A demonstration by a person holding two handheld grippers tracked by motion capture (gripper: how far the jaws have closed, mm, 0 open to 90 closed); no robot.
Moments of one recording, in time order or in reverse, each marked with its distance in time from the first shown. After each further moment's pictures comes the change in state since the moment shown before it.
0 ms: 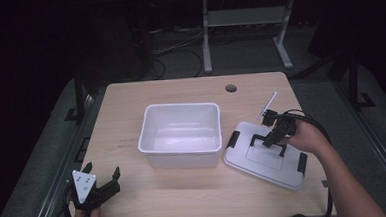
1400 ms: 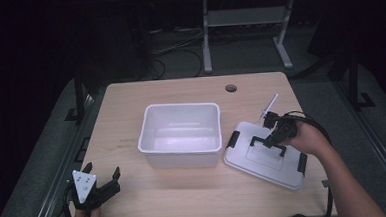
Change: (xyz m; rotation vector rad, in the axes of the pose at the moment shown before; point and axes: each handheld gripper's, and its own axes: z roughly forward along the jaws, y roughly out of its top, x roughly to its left) left arm 0.000 0.000 0.000 0.002 0.002 0.001; right arm 0.004 -0.005 0.000 -0.018 0.016 -0.037
